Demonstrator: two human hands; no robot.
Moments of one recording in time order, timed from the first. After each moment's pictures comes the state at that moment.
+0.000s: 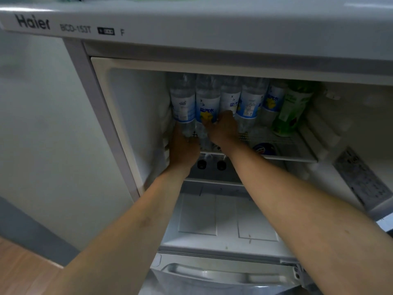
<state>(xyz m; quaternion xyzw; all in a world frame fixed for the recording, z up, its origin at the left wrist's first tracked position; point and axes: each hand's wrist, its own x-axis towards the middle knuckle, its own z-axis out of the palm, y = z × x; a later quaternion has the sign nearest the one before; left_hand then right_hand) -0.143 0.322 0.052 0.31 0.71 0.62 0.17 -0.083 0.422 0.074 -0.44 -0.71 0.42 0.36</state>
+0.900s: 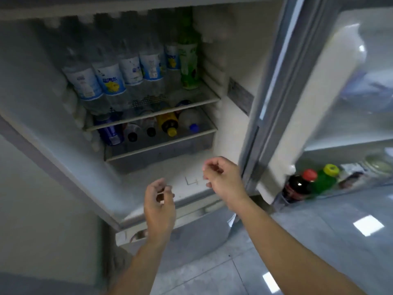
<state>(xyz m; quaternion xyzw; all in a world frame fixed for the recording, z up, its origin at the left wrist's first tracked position) 0.014 0.170 -0.095 0.35 0.67 0.61 0.24 0.167 0.240 -0.040 -0.51 -0.54 0.51 0.43</state>
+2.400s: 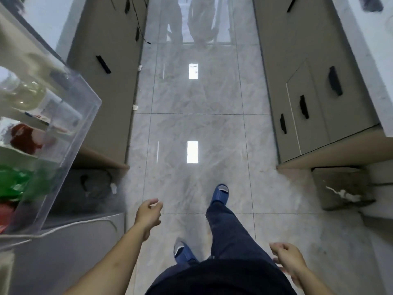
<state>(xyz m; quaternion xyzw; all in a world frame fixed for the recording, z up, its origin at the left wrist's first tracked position) 0.428 0.106 -0.298 0.56 0.59 -0.12 0.57 0.524 -0.302 -0.293 -0.79 0.32 0.41 0.33</state>
